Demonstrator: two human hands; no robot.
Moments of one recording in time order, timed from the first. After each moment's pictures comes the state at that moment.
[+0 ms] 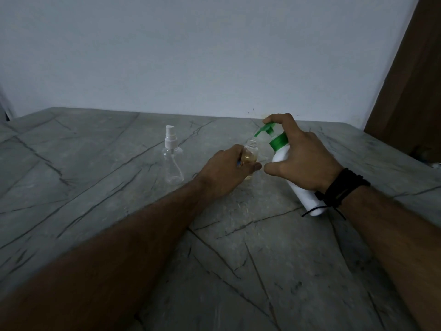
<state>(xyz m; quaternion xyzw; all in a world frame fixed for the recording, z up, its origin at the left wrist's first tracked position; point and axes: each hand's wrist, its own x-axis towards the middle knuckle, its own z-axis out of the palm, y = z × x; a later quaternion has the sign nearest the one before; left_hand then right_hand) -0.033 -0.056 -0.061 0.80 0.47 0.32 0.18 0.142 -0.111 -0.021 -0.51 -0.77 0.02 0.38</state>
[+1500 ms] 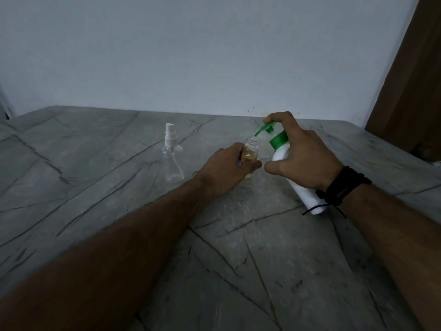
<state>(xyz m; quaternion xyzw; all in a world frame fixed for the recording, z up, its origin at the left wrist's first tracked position) -0.032 -0.056 -0.060 0.80 0.47 0.32 0.18 0.143 -0.109 -0.022 -0.50 -0.78 0.02 0.38</state>
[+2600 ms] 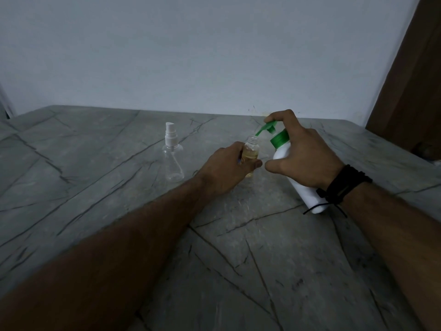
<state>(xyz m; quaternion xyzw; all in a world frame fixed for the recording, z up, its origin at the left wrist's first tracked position) -0.032 -0.061 -0.057 0.80 0.47 0.31 0.18 0.143 -0.109 -0.021 -0.51 -0.78 0.02 0.38</state>
